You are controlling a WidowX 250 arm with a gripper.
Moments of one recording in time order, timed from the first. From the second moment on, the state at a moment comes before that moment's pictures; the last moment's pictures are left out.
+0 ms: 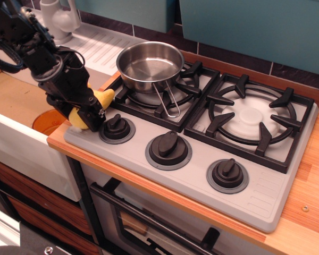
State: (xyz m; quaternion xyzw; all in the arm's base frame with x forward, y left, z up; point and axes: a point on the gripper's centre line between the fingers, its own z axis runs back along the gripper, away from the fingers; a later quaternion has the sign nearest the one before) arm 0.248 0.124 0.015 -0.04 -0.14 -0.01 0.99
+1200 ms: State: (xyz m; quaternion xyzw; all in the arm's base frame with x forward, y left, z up) arm 0.290 0.120 0.134 0.00 -0.03 -0.02 1.00
